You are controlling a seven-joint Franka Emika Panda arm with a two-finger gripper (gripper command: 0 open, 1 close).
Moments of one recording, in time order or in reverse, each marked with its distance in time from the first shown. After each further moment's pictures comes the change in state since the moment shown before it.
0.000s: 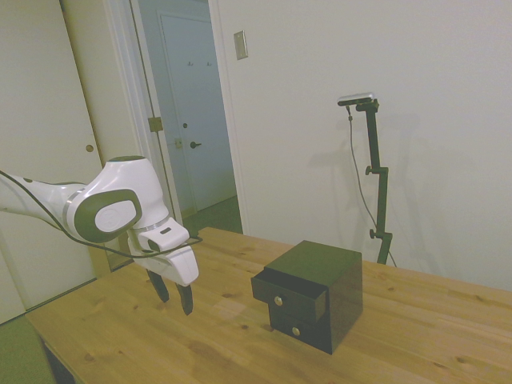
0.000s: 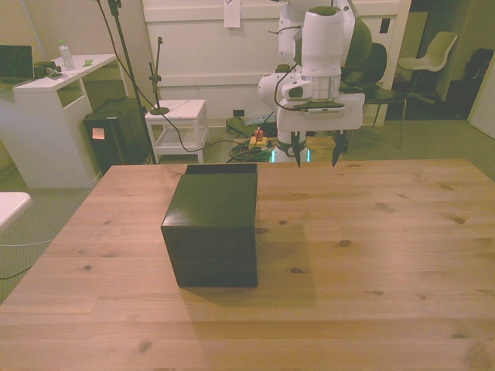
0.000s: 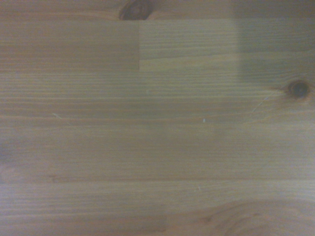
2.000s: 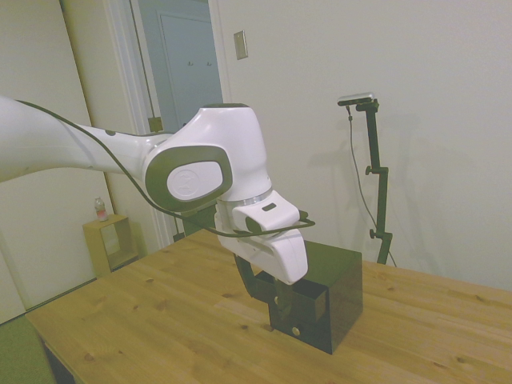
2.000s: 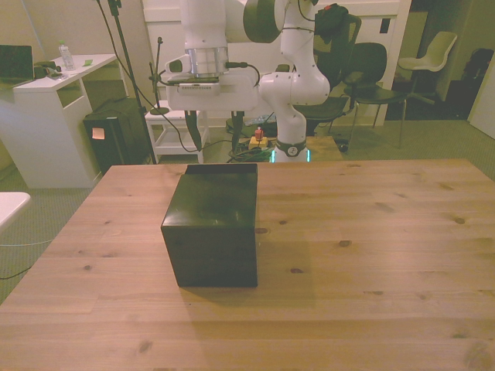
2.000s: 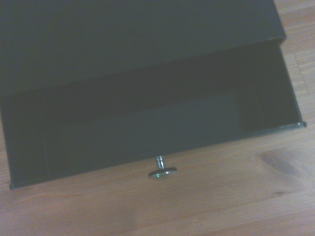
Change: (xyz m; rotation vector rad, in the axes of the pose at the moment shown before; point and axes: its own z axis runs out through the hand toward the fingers) arm 0.207 0.131 -0.070 -0.012 0.005 0.207
